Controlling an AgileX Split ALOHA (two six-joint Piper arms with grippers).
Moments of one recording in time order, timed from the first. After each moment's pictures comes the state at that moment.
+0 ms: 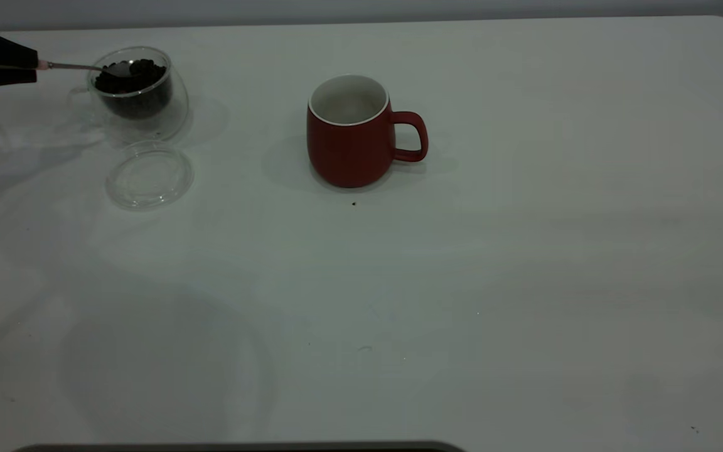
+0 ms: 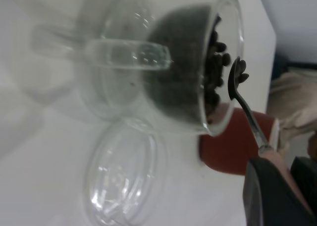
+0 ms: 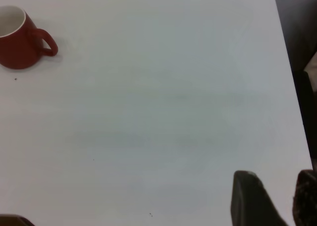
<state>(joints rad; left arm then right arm) 0.46 2.52 -1.61 -1.24 1.11 0.87 0.06 0.03 -0.47 0.01 1.12 0.02</state>
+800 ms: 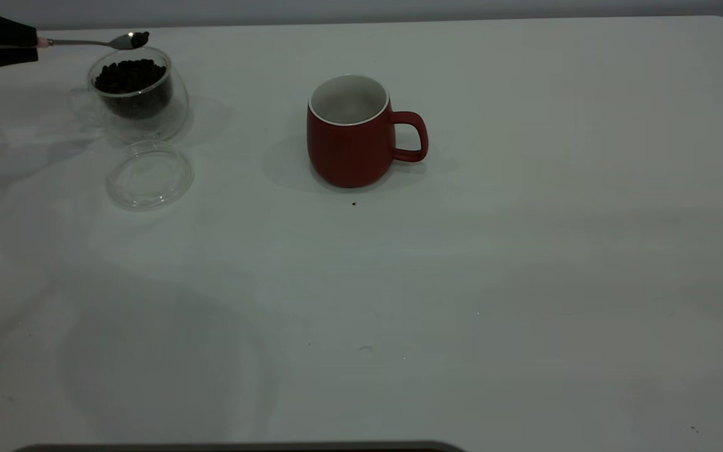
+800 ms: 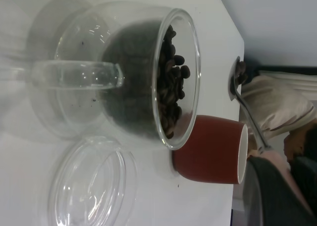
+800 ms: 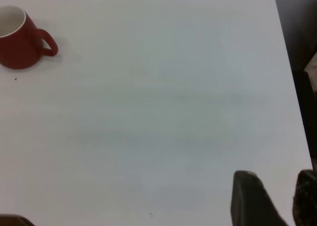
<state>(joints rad) 0.46 2.52 -1.62 -1.32 1.15 0.91 0.06 0.03 -0.47 0.01 1.12 0.02</state>
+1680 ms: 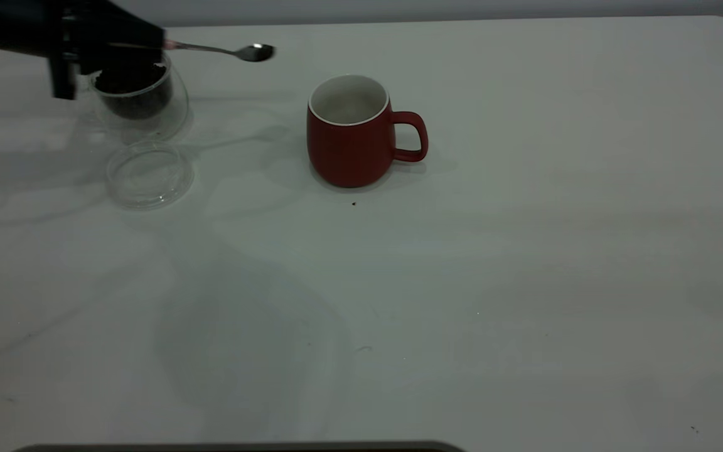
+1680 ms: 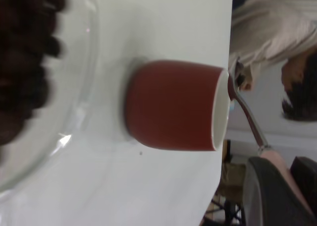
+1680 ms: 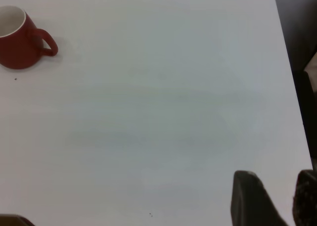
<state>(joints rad) 0.19 2.52 -1.62 -1.32 1.15 0.88 0.06 0.03 -0.47 0.01 1.12 0.02</state>
